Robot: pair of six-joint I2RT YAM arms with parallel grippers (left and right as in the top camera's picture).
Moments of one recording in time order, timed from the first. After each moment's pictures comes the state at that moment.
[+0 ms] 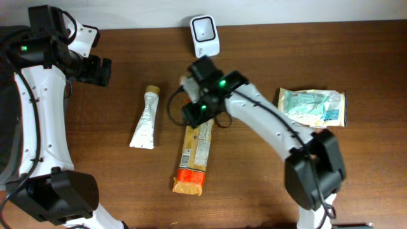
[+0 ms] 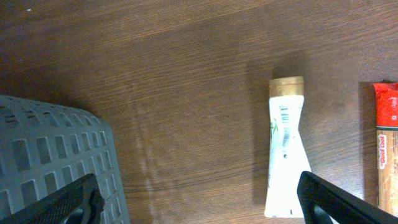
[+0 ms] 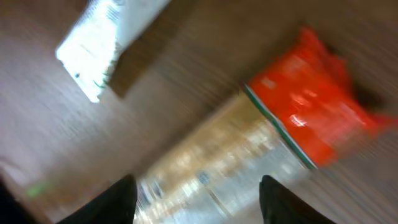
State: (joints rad) left arm 0.16 1.85 1.99 -1.24 0.06 0.38; right arm 0.61 2.01 1.68 -0.90 -0.29 0.06
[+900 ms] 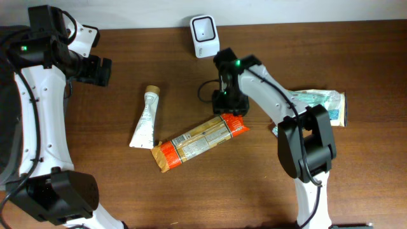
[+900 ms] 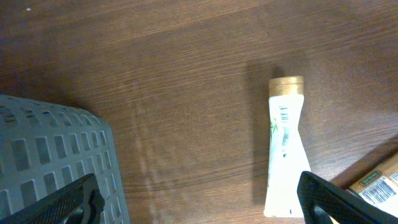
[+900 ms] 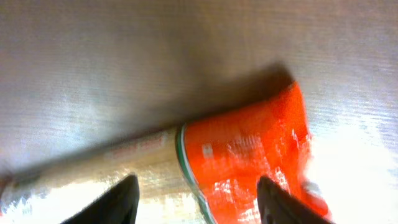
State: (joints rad) left arm 0.16 1.85 1.99 -1.24 0.06 0.38; right arm 0.42 2.21 1.83 -1.16 -0.18 0.38
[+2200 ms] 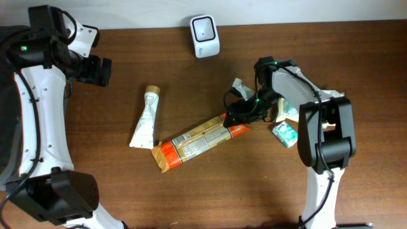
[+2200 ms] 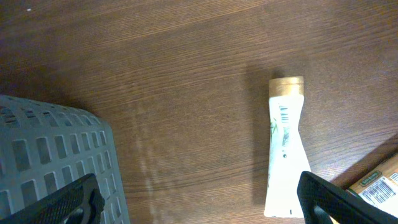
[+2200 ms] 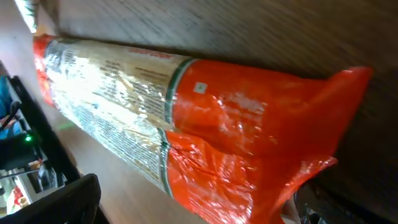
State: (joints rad) left arm 0.16 1.85 1.99 -1.24 0.06 0.38; right arm 0.18 2.22 1.61 -1.12 -0.68 -0.37
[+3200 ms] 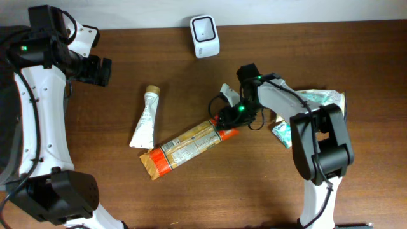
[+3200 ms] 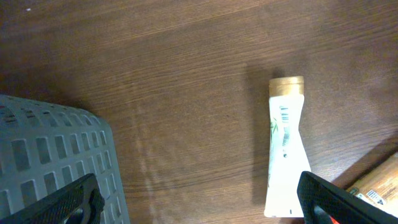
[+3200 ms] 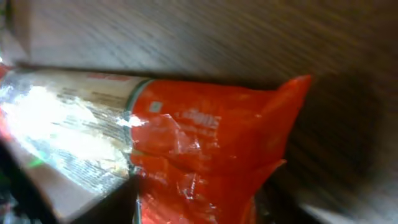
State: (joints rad) left arm 0.16 1.85 1.99 -1.24 0.06 0.38; right arm 0.30 2.14 1.45 -0.85 -0.55 -0.11
